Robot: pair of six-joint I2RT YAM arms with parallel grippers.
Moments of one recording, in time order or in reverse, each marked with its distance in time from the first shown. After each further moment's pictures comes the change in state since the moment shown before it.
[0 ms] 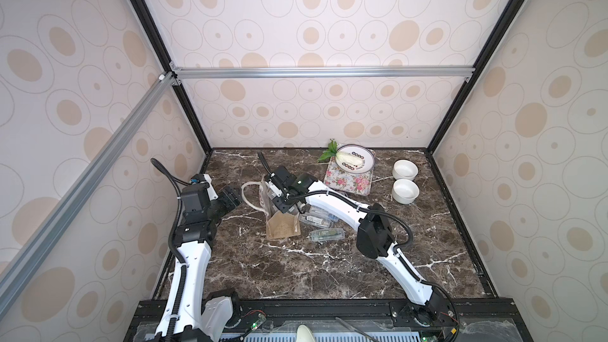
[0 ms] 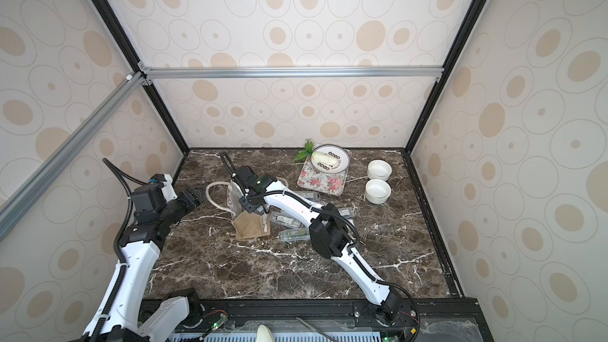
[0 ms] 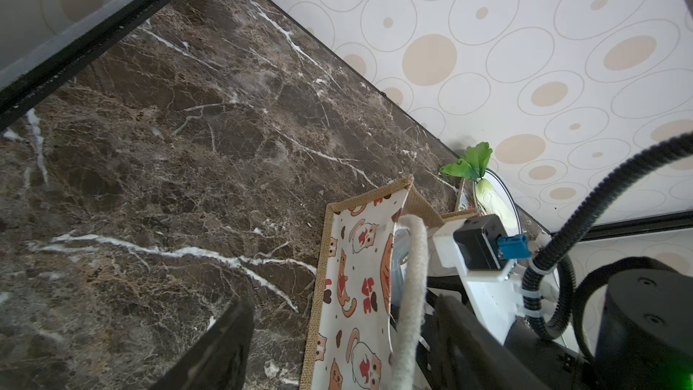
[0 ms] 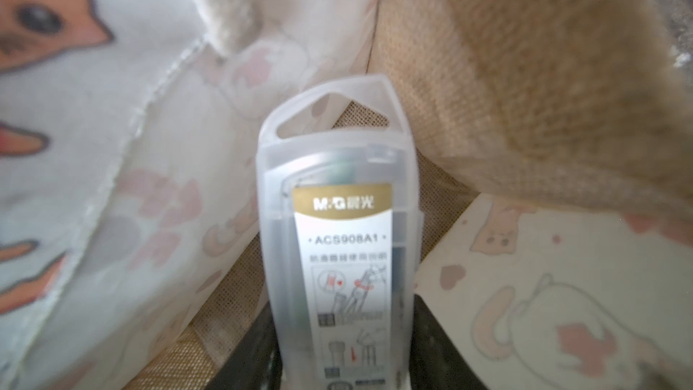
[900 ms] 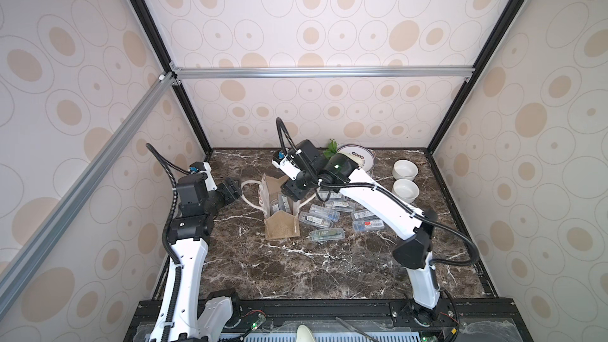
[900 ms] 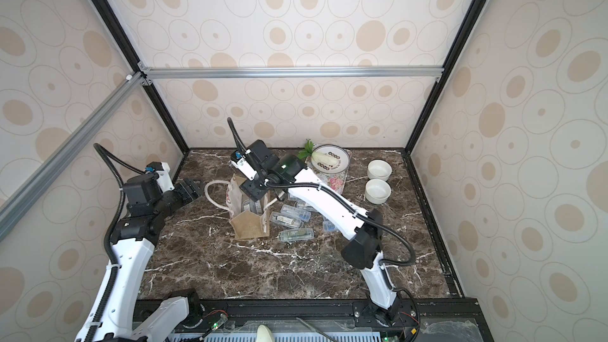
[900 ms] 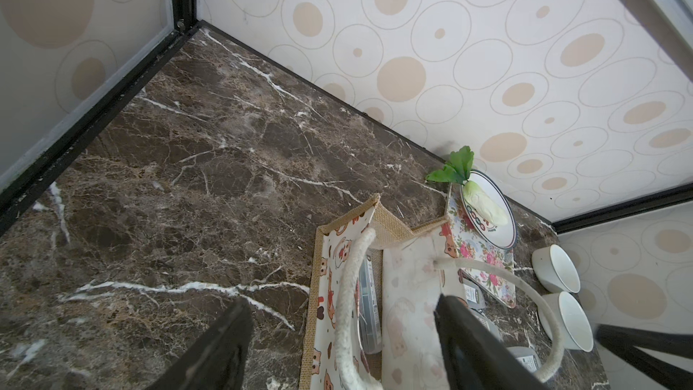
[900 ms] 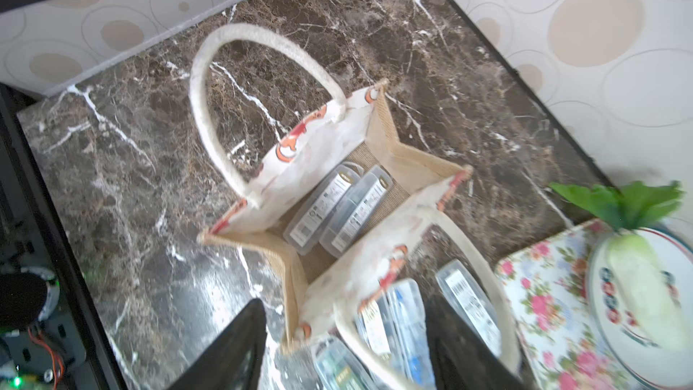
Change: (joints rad) left arm -0.057 0.014 0.160 -0.089 -0.034 0.092; right arm -0.003 -0.491 -0.176 -0.100 -0.050 -0.158
